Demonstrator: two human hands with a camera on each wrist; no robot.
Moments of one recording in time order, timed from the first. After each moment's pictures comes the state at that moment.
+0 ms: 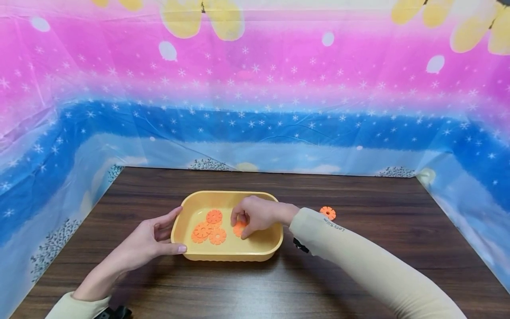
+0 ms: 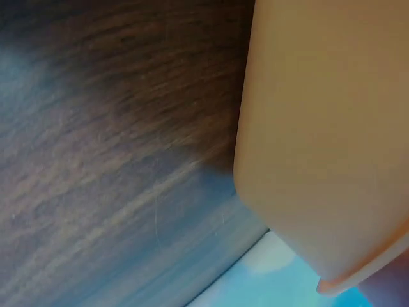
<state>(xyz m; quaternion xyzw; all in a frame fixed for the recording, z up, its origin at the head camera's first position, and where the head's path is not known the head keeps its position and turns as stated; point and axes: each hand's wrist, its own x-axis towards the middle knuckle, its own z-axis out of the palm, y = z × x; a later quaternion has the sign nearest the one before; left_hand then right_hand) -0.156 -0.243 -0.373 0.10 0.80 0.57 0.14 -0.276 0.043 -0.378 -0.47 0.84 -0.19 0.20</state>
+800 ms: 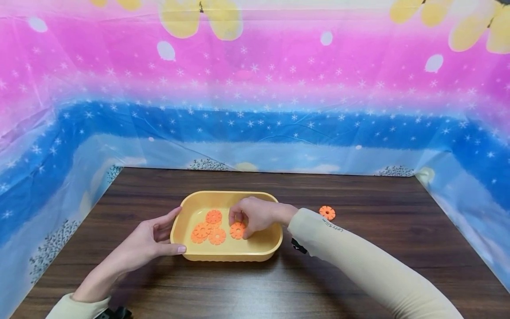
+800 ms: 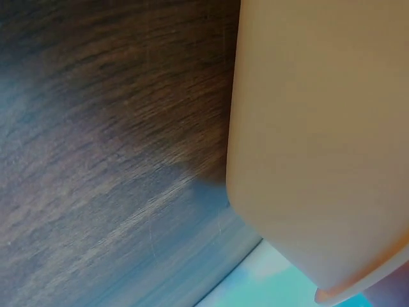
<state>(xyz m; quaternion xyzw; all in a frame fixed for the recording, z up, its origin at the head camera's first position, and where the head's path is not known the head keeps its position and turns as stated) -0.158 -0.241 -0.376 0.08 0.81 0.56 0.14 -0.272 0.040 -0.375 -0.47 0.84 -0.19 0.20</state>
